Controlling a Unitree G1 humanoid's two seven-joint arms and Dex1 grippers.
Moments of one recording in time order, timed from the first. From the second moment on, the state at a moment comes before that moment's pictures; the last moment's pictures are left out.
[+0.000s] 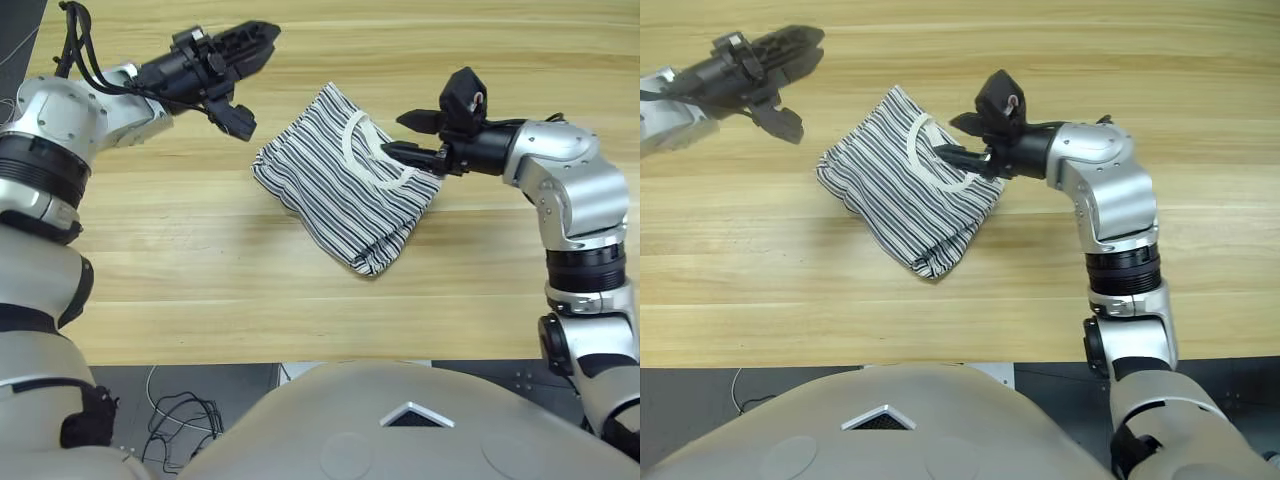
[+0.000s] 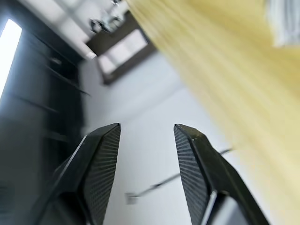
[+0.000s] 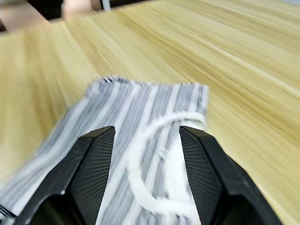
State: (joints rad) left arm -0.84 0.91 -0.79 0.69 1.09 -0.74 0.46; right arm -0.41 -0.44 0.18 -0.07 0.16 0.62 0.90
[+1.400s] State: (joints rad) left arm -0.86 0.81 -0.94 0.84 1.18 -0.70 0.64; right arm -0.27 -0.69 0.32 -0.24 0.25 0.64 1.23
